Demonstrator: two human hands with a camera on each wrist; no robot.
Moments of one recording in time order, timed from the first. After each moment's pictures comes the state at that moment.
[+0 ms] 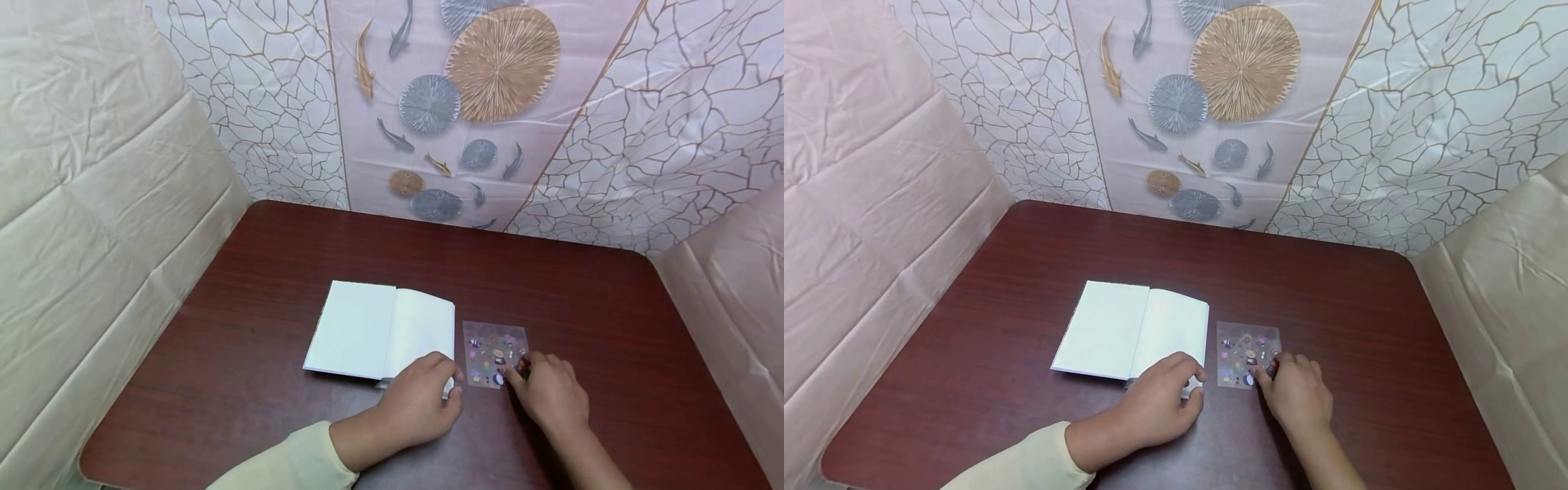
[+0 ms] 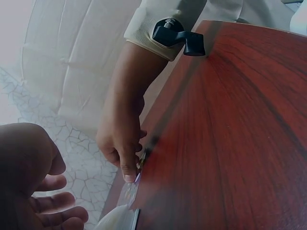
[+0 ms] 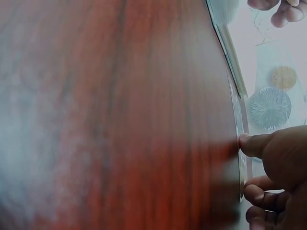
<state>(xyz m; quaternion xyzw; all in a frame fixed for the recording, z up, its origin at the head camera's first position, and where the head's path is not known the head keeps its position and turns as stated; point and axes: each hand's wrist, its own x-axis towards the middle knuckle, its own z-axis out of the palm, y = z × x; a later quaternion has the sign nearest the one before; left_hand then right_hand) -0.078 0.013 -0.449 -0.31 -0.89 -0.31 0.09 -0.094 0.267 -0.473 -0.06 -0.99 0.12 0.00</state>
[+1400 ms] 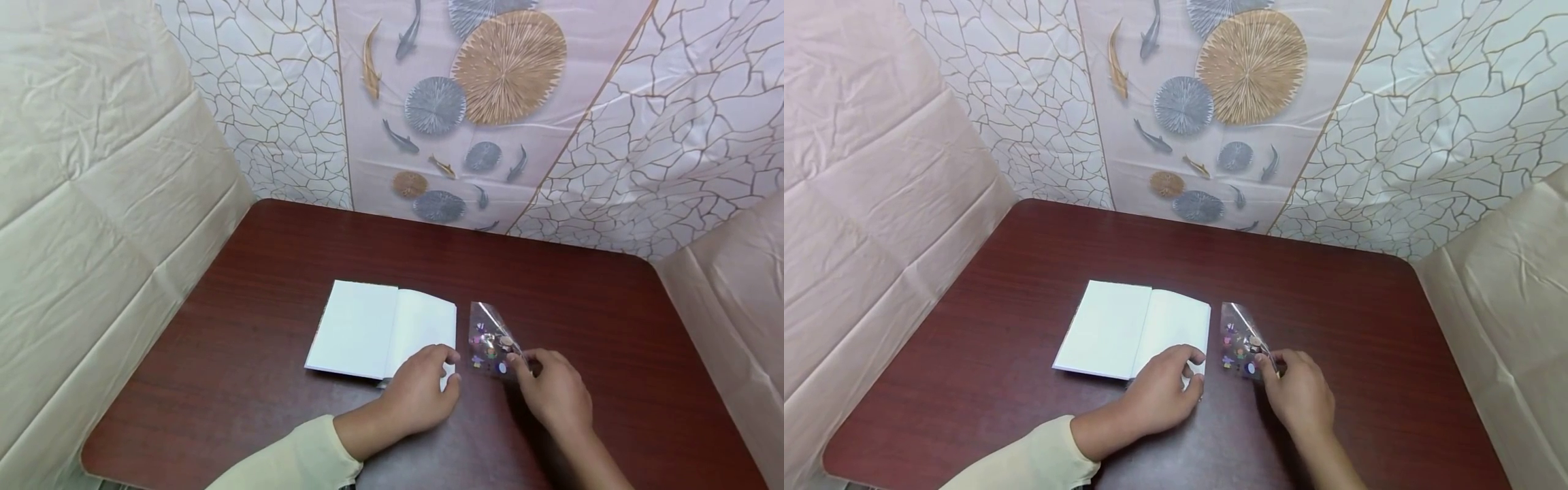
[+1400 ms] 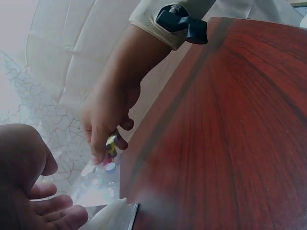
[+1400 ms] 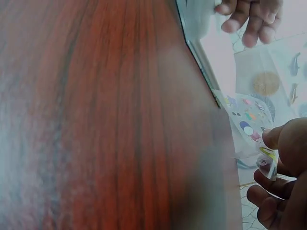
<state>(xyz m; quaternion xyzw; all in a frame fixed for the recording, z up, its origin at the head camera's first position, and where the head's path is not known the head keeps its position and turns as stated) -0.091 0.014 -0.453 -0.25 -0.88 -0.39 0.03 -0.088 0.259 -0.454 -0.09 -0.97 0.22 0.06</state>
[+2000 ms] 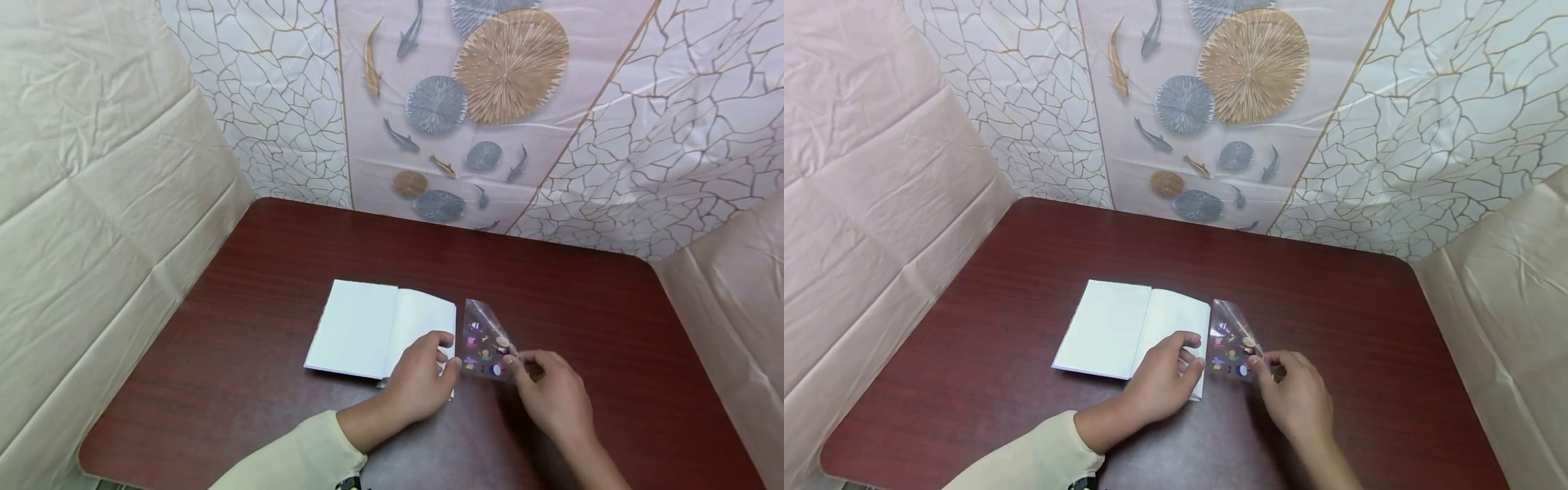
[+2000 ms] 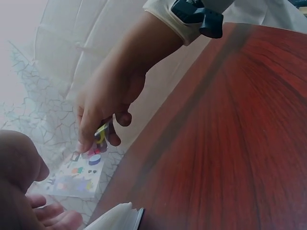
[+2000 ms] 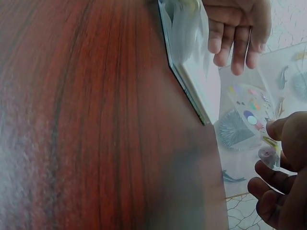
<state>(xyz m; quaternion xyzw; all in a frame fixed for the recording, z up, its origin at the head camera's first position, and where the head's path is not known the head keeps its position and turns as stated) -0.101 0.020 -0.451 -0.17 -0.85 -0.50 0.01 -0.078 0.245 -0.441 -0.05 -0.96 0.25 0.12</state>
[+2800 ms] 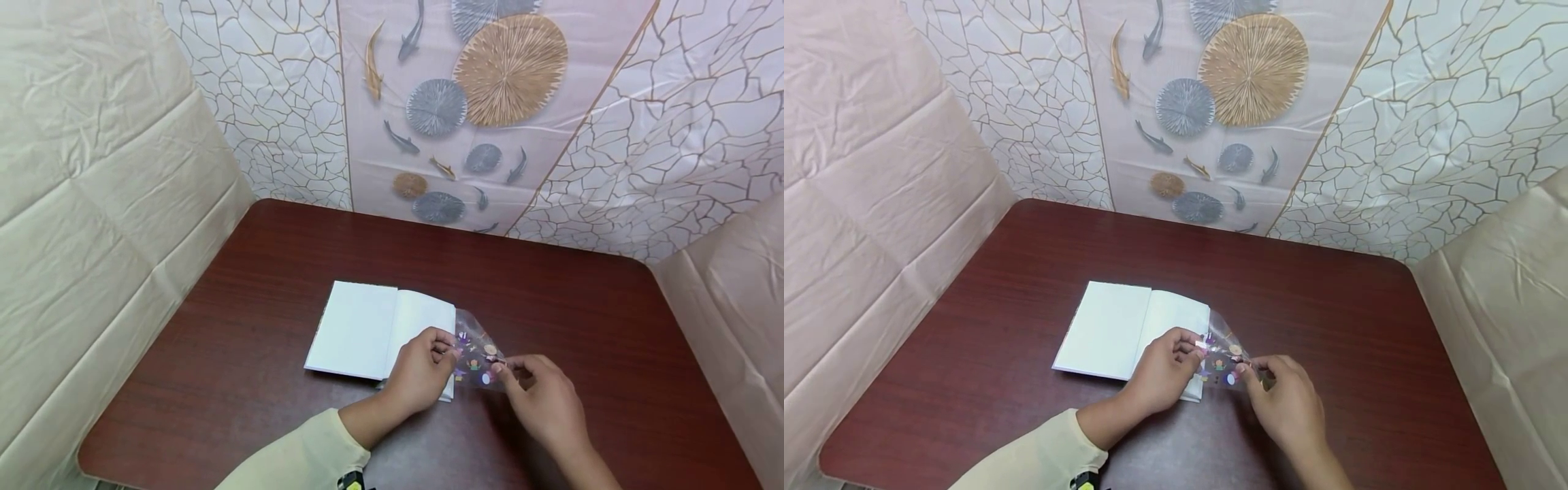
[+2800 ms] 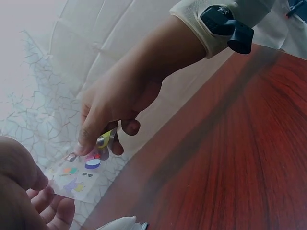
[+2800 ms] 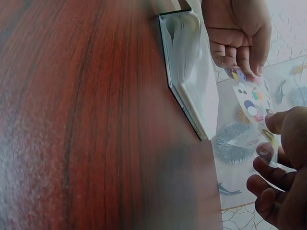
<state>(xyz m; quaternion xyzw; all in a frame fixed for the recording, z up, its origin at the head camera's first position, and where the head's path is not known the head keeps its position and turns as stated) -0.107 0.021 -0.447 -0.12 -0.79 -0.60 -0.02 -0.068 0.231 -0.436 -0.01 -0.96 0.26 0.13</state>
